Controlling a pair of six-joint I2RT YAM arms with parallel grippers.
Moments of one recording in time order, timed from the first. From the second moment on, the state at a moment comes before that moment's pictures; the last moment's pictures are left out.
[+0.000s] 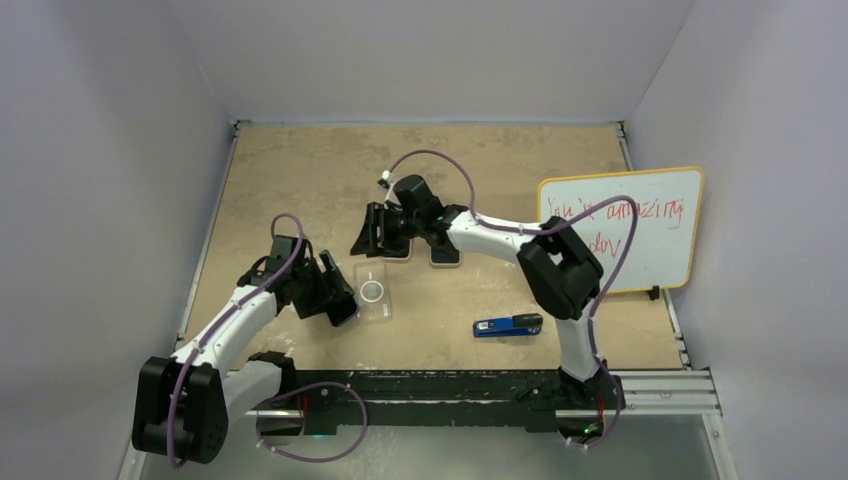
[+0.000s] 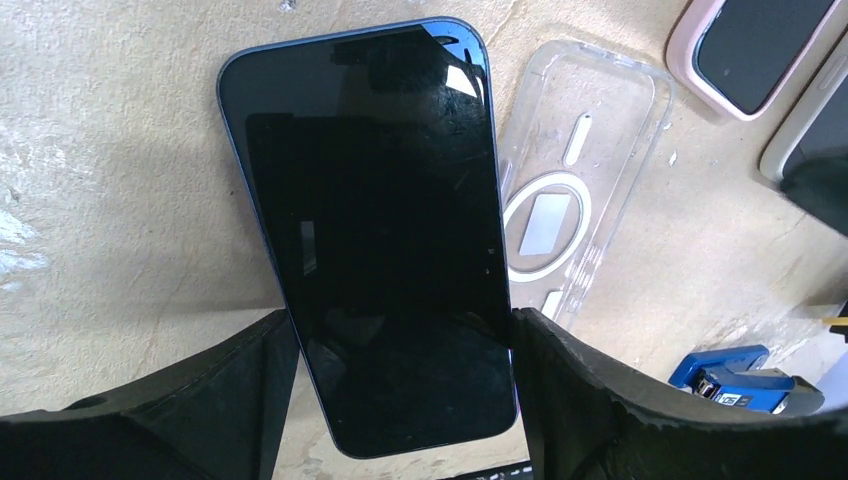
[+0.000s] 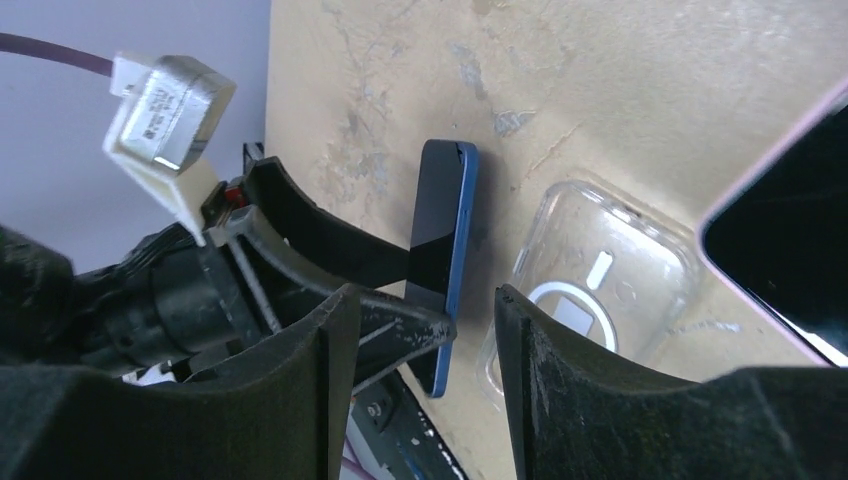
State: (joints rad) left arm -0.17 1.05 0.49 -0.52 0.18 -0.72; right arm 0.81 1.98 1.38 -0.02 -0.48 0.85
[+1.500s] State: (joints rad) left arm -0.17 1.00 0.48 -0.51 0.21 -0.72; right arm 0.90 2.32 1.70 -0.21 -0.60 0.80
